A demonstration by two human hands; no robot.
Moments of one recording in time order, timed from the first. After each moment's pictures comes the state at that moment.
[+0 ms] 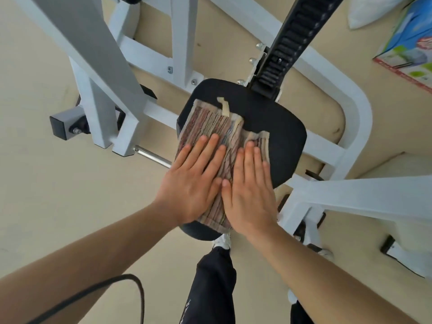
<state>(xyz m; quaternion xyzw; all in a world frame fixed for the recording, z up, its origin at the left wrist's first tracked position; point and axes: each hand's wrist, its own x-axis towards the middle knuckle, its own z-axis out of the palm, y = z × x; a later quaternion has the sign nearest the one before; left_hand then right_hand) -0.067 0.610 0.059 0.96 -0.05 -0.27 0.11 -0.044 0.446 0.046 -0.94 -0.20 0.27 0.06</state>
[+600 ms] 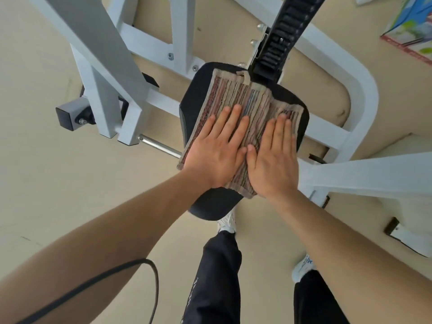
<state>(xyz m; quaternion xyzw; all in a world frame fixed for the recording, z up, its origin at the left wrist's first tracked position) -0.030 0.579 0.045 0.96 -0.07 -0.25 0.11 -0.011 0.422 0.034 -0.96 -0.11 0.27 0.05</state>
